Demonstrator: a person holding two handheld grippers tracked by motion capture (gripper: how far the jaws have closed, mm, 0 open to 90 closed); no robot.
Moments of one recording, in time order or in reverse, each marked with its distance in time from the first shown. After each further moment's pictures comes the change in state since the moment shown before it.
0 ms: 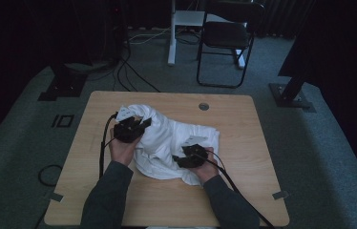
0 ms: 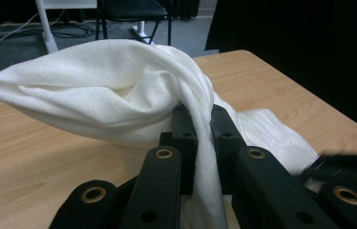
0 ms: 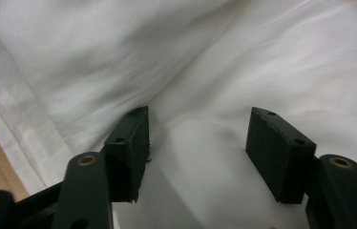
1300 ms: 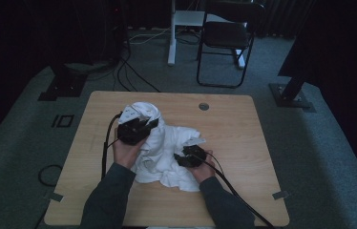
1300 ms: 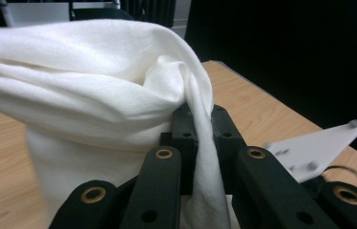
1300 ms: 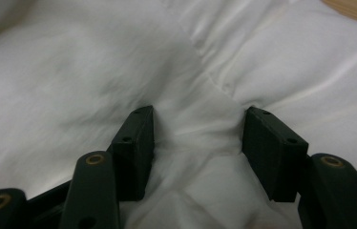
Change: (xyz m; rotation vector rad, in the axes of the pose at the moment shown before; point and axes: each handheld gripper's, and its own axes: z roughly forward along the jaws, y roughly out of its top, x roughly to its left) left arm -0.029 0.015 -0.011 -0.041 -0.089 0.046; right arm -0.004 -0.014 0.034 0.033 -0.068 0.067
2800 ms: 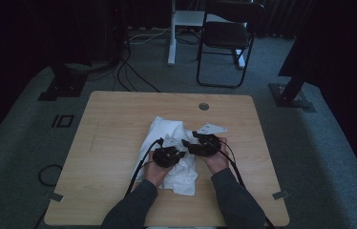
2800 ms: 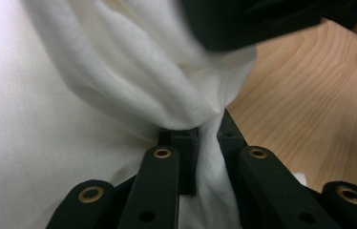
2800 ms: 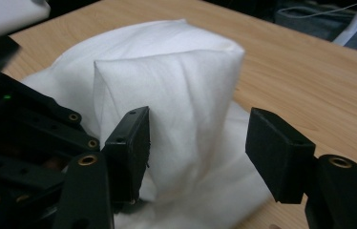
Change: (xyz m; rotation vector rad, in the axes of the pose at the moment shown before) left arm -0.049 -0.095 0.099 0.271 -0.109 0.042; right arm -0.032 0.034 -0.064 -0.184 0.047 -0.002
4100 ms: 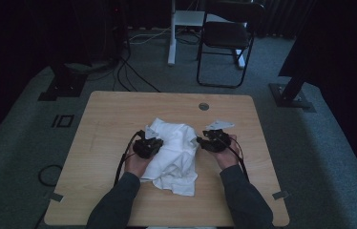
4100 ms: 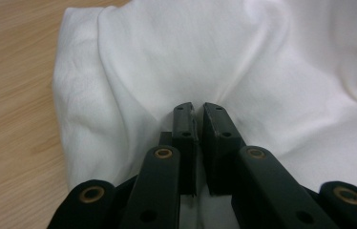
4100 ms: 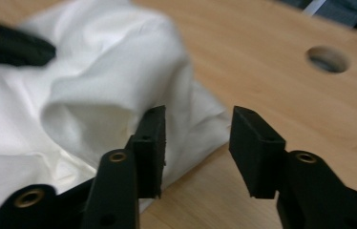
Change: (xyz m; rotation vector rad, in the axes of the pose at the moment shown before) left arm 0.051 -0.007 -0.028 0.036 0.262 0.008; right arm -0.035 -0.005 -0.018 0.088 -0.117 0.009
